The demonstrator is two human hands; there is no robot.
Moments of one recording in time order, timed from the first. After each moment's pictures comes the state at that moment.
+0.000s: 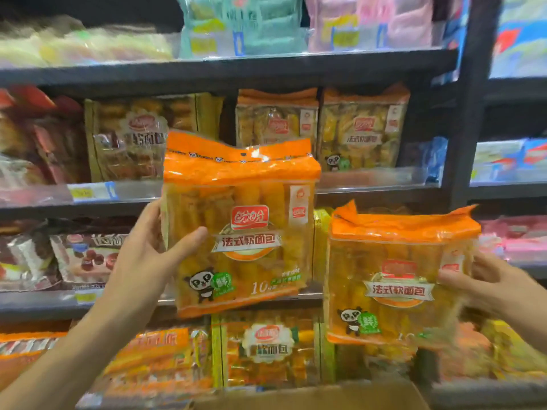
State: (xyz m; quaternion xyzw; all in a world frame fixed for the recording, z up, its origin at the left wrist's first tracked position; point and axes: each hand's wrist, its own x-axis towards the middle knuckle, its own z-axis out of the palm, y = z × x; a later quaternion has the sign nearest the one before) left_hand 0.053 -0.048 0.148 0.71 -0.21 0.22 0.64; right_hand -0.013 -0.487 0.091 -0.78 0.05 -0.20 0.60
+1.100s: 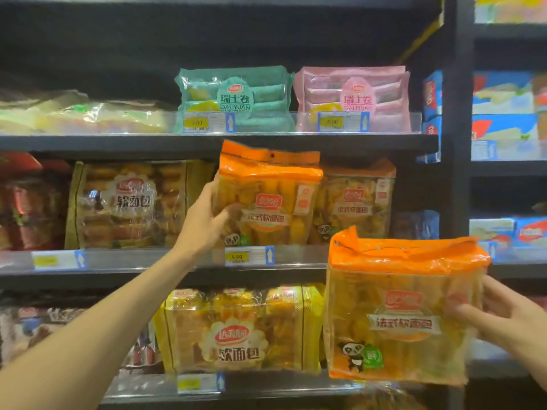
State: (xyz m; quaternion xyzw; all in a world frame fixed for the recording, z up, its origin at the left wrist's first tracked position) left_hand 0.238 -0.125 0.256 0.75 -0.28 0.34 0.49; right_hand 0.025 -0.525 0.149 -0.77 0.01 -0.27 0.58
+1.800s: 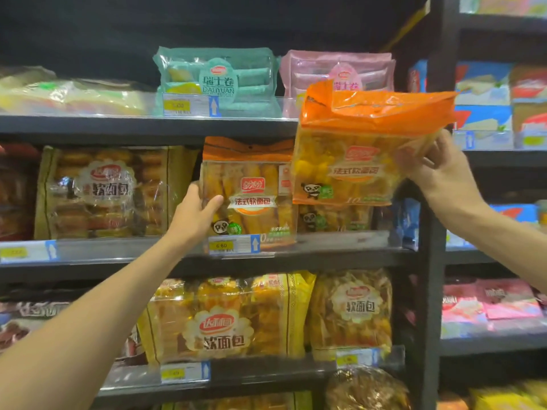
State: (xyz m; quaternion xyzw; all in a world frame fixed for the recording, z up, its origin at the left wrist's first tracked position) left_hand 0.257 -0.138 0.248 0.79 -0.19 0.30 0.50; right_hand 0.110 -0.509 0.292 -0.70 -0.20 -0.50 0.47
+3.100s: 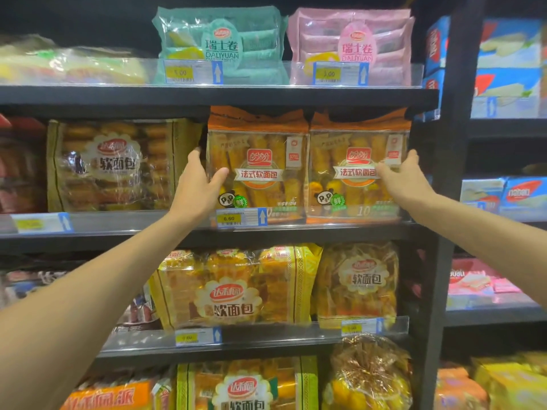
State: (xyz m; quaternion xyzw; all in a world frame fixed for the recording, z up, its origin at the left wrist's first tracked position) left_hand 0.225 -0.141 0.248 0.81 -0.15 0.33 0.45; right_hand 0.165 -0.479 0.260 -0.79 0.12 -0.38 0.46
